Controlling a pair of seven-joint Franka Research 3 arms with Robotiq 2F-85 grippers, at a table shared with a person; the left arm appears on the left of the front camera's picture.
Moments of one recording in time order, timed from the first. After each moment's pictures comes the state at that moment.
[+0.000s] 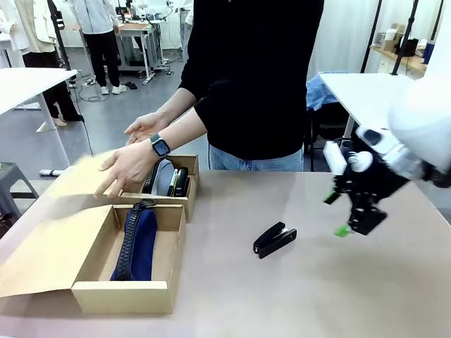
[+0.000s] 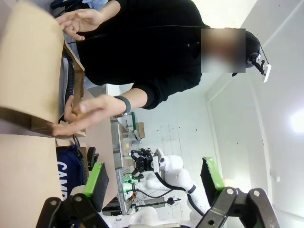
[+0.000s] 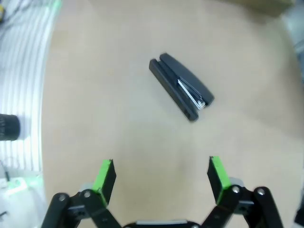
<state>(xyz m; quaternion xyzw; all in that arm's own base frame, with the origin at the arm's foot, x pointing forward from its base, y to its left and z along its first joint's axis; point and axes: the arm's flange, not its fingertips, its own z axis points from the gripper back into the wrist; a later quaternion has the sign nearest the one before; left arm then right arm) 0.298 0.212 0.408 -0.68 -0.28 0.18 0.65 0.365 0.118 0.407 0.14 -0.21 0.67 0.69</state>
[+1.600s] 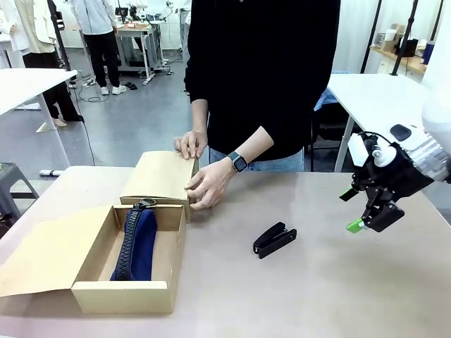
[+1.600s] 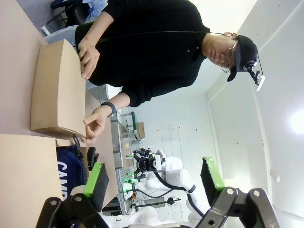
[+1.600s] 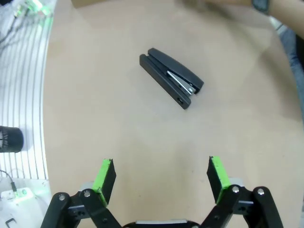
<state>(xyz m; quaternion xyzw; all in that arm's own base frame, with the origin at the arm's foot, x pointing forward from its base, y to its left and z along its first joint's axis) 0.298 0.212 0.408 -0.68 -0.28 0.18 0.65 0.364 0.101 0.411 0.16 -0.23 0.64 0.71</state>
